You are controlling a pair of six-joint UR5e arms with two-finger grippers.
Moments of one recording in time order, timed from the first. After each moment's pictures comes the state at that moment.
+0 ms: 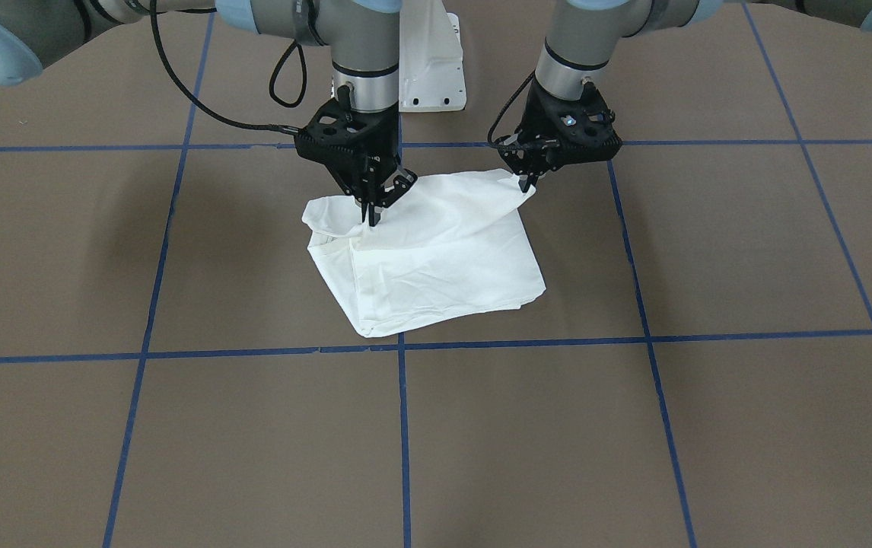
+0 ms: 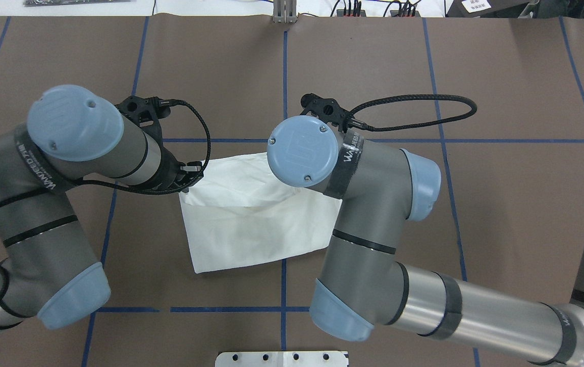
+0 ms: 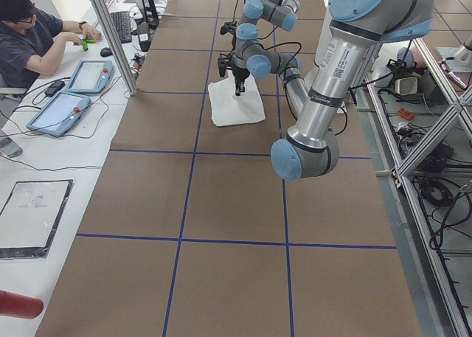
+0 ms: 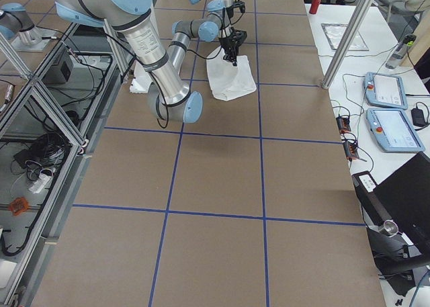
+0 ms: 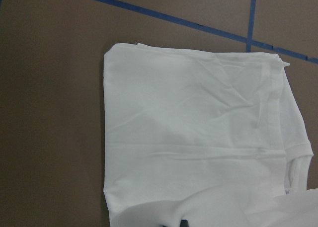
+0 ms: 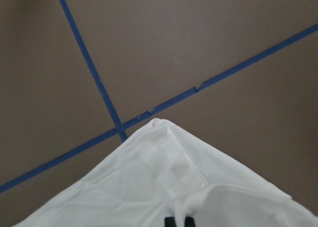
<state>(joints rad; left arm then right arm) -0.61 -2.05 -1.98 -1.51 -1.87 -1.35 0.46 -0.75 1.71 -1.75 1.53 1.73</state>
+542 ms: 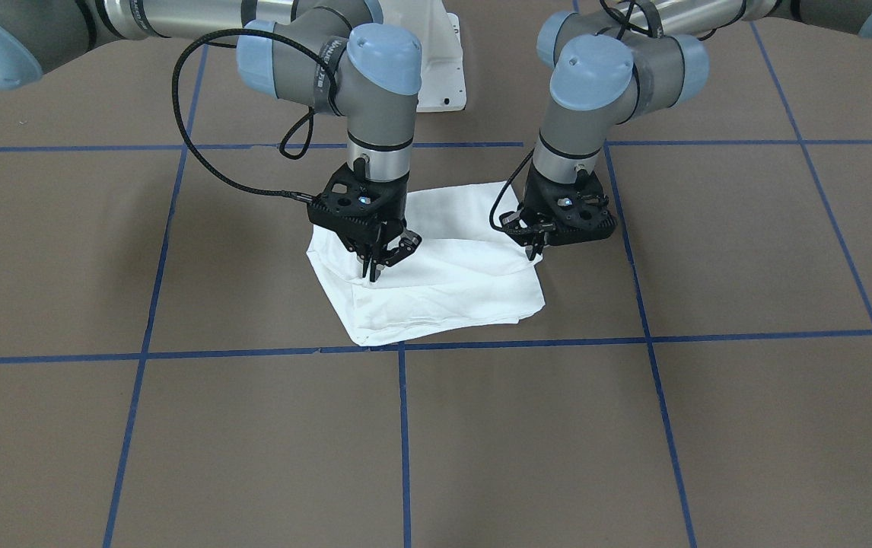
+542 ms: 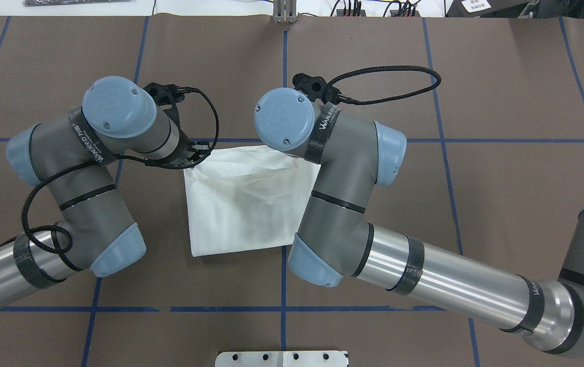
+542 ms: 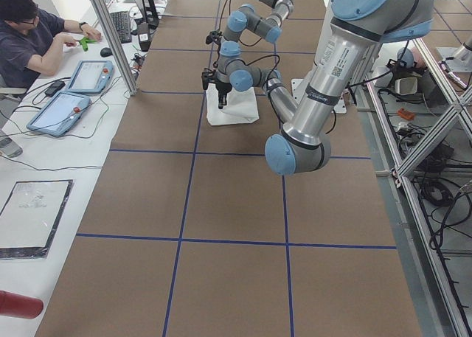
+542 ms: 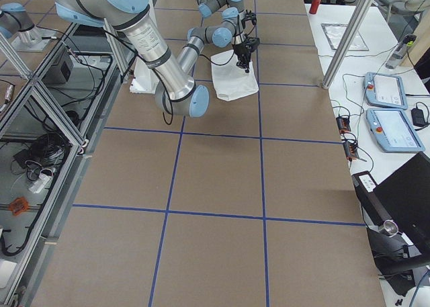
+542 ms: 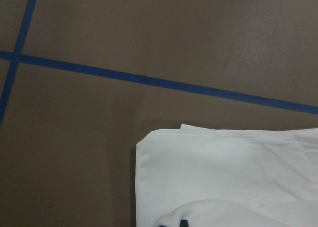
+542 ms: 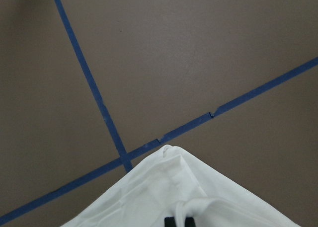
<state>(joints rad) -0.65 -2.11 -1.73 -1.68 -1.84 -1.29 0.51 -0.69 1.52 -1.68 1.53 1.66</state>
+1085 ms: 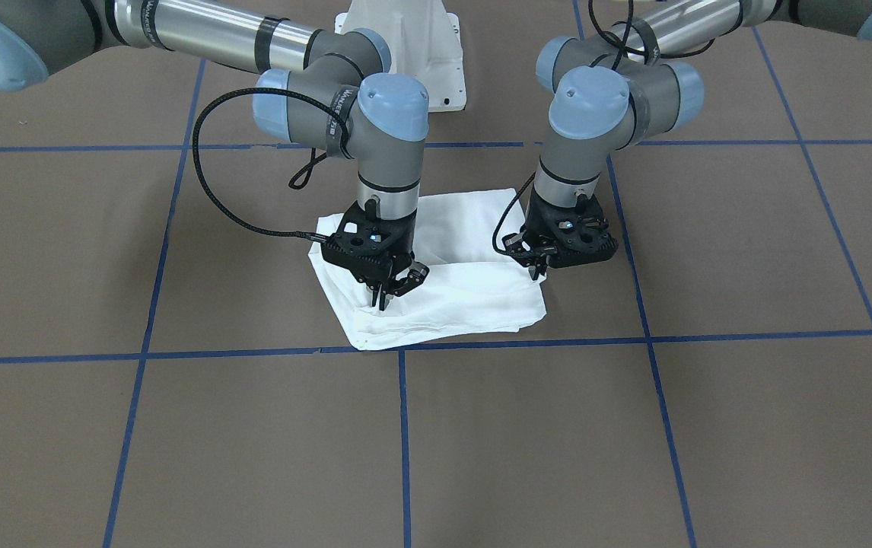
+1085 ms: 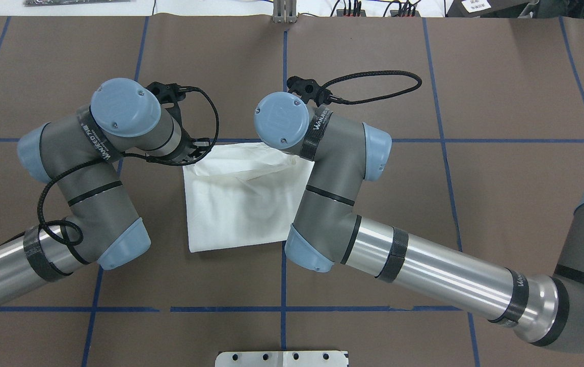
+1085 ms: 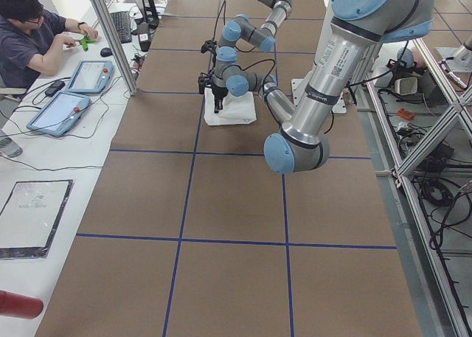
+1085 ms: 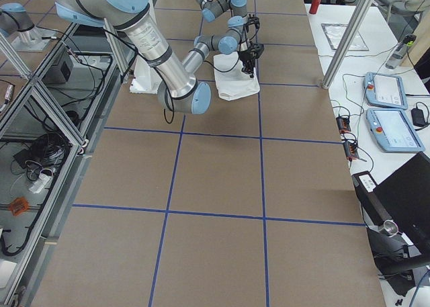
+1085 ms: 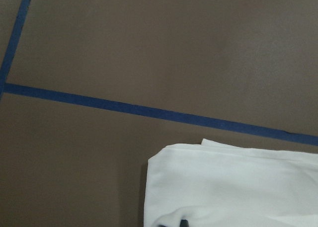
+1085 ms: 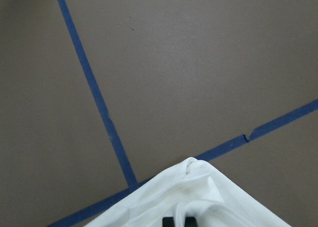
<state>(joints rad) -0.65 -2.11 -1.69 -1.72 -1.83 -1.29 0.52 -0.67 1.38 -1.53 1.54 1.62</state>
